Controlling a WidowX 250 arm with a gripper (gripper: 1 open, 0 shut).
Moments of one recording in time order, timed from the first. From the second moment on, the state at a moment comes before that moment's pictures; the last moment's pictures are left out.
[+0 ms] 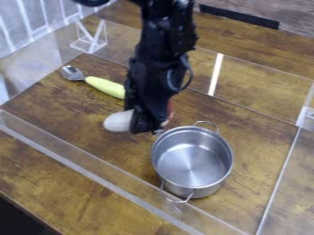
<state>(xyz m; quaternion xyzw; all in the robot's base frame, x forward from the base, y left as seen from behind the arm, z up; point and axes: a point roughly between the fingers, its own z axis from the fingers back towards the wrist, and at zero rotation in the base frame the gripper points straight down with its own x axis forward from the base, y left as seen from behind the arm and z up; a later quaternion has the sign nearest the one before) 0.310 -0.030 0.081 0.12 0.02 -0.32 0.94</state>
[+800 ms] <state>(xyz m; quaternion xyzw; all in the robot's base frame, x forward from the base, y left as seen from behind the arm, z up) 0.325 -0.059 0.050 0.09 -0.01 -0.28 0.96</state>
